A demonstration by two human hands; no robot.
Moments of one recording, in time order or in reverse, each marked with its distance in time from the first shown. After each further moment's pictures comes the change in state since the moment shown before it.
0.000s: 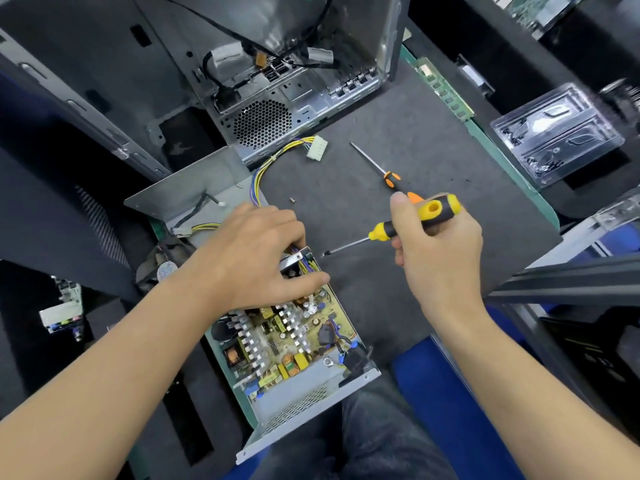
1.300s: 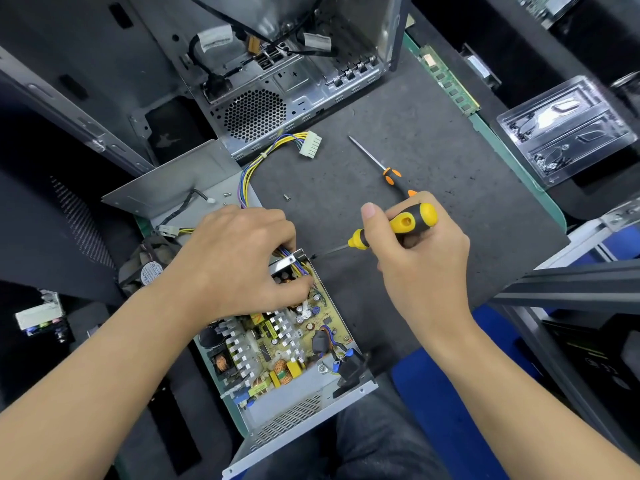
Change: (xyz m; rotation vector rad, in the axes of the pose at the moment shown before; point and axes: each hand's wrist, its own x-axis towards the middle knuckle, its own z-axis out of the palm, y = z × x) left_hand -0.002 0.006 -0.004 0.068 0.010 -0.077; right_hand -0.009 0.004 0.009 -0.106 -0.091 -0.154
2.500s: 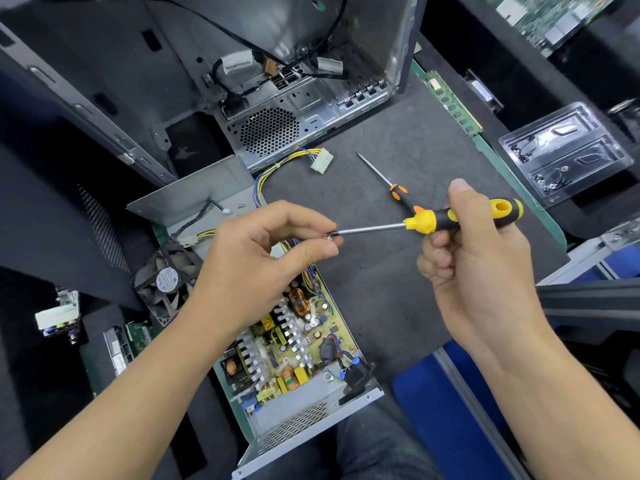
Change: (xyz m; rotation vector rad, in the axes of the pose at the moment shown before) left_hand -0.006 0.029 -0.013 -1.096 0.387 -0.182; right_hand 0.014 -0.044 -0.030 0.620 0.024 0.447
